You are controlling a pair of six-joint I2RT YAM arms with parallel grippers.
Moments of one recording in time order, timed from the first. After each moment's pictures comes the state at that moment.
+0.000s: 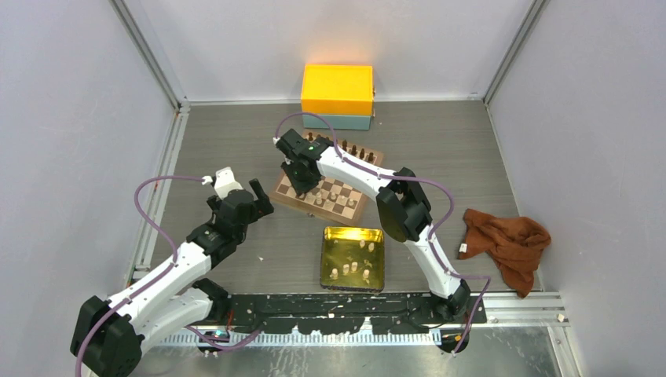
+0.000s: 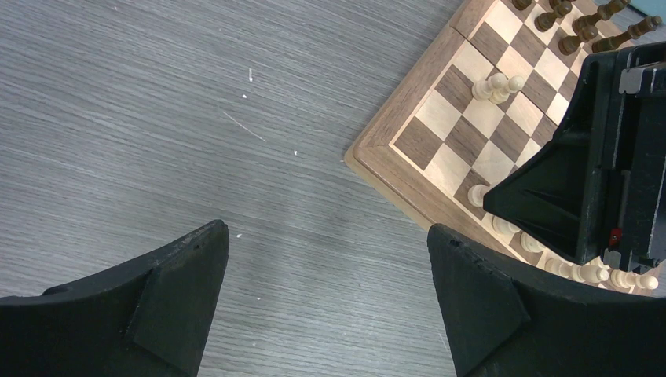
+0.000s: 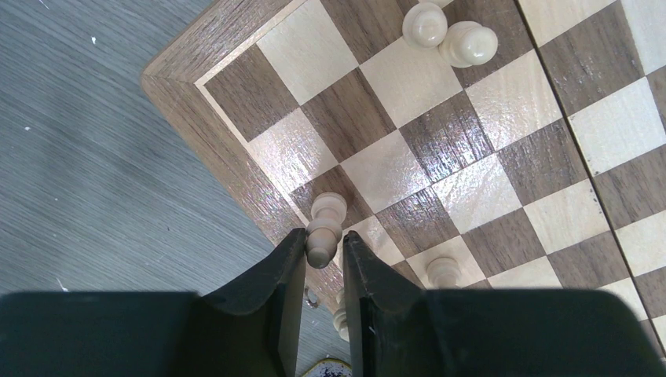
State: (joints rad) left arm -0.54 0.89 0.49 -0.19 -0.56 -0.67; right arm 0.85 2.29 2.03 -0.85 0.02 0.27
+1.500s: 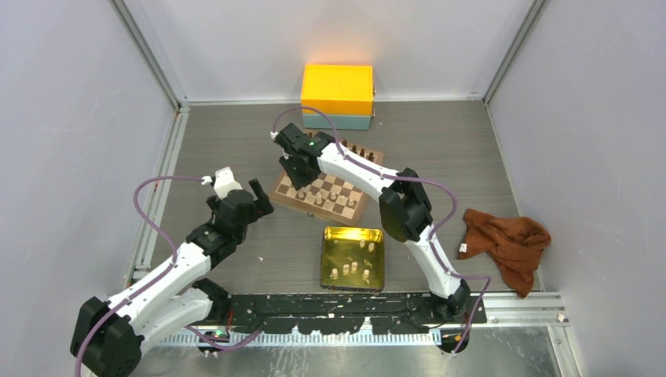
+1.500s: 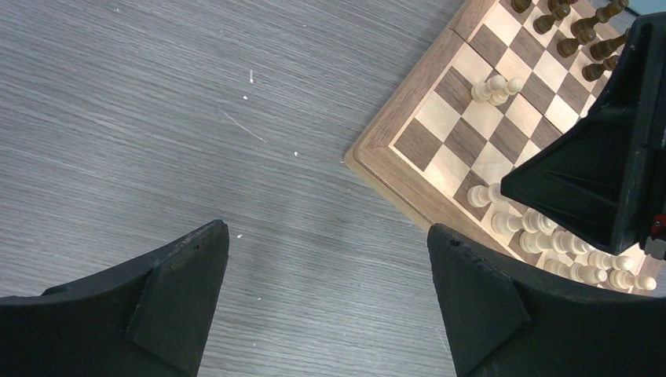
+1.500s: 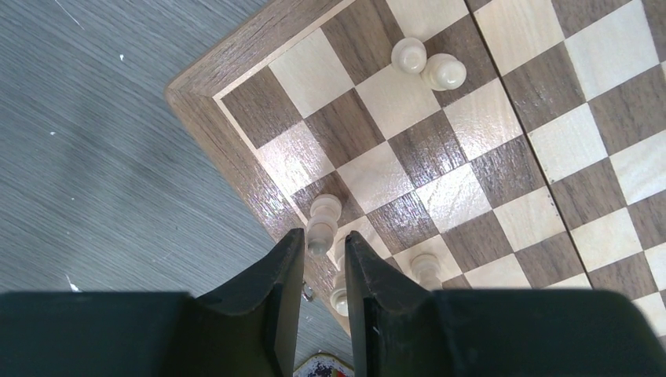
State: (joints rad) left arm -0.54 0.88 0.49 -0.19 -0.56 -0.67; right arm 0.85 2.29 2.09 -0.87 0.04 0.23
